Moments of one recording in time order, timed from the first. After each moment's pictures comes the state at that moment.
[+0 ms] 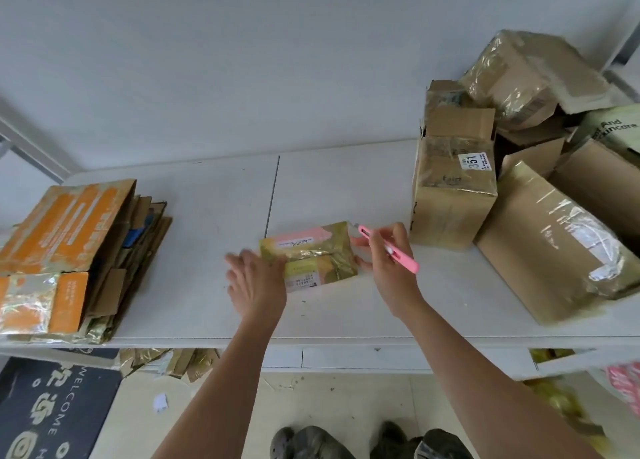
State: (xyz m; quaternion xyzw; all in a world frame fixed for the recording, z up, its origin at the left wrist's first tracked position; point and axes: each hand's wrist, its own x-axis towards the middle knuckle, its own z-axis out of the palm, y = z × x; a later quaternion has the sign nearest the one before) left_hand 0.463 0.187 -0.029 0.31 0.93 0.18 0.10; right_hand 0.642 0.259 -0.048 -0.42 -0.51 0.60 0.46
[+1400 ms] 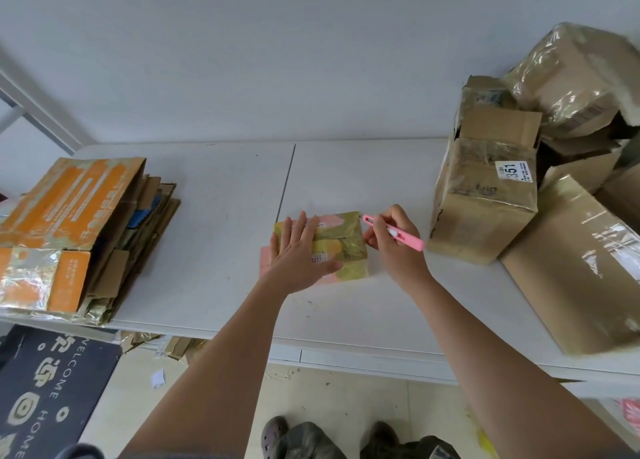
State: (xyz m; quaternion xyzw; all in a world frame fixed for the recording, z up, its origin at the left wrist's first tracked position) left_hand 0.445 0.234 -0.061 0.56 0.80 0.06 0.22; right_hand 0.624 0.312 -0.055 -0.43 -0.62 0.51 0.40
